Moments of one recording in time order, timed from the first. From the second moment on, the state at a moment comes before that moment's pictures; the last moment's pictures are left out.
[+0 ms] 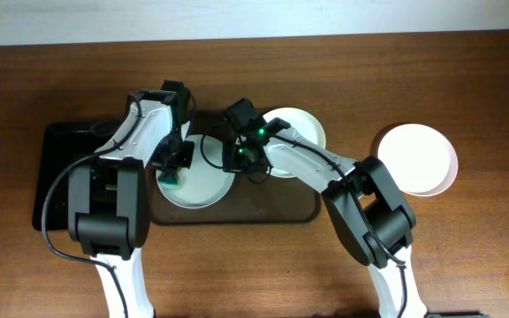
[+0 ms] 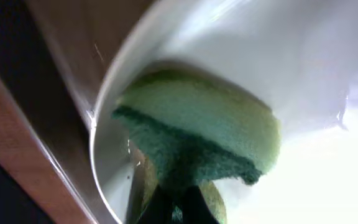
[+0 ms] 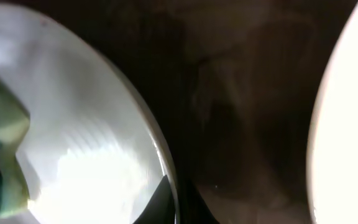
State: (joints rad) left arm -0.15 2.16 1.60 -1.15 -0.14 -0.03; right arm 0.62 2.21 1.60 -0.58 -0.23 0.65
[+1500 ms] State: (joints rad) left arm -0.09 2.16 1.60 -1.19 0.16 0.26; right arm 0.62 2.21 1.60 -0.60 -0.25 0.62
